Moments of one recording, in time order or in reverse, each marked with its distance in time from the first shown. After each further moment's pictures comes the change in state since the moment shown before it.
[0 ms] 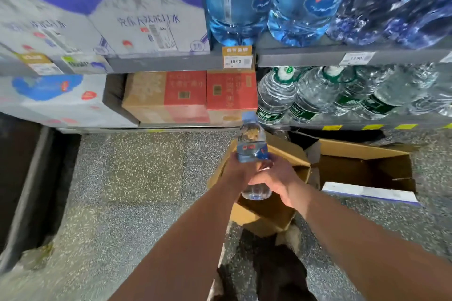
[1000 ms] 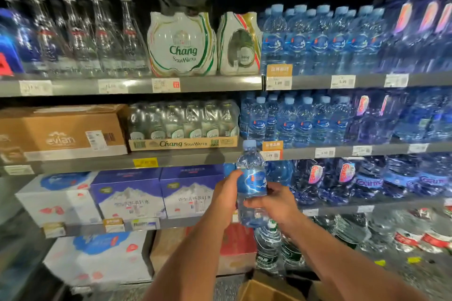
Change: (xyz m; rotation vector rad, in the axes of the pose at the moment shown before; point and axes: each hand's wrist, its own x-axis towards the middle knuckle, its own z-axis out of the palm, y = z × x) left_hand -0.284 0.239 -0.093 -0.163 -0.001 0.634; right_hand -0.272 -0.260 0.037 0.036 0.342 -0.645
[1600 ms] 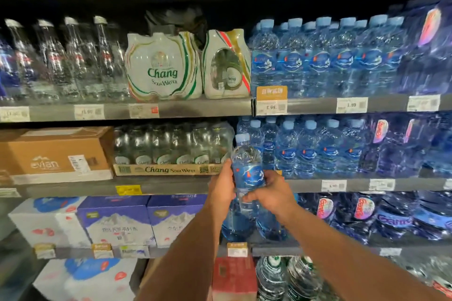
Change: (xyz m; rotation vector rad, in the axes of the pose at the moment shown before) left_hand 0.088 0.067 0.071 0.012 0.171 0.097; right_hand 0.127 -0.051 -0.053 -0.208 -0.050 -0.094
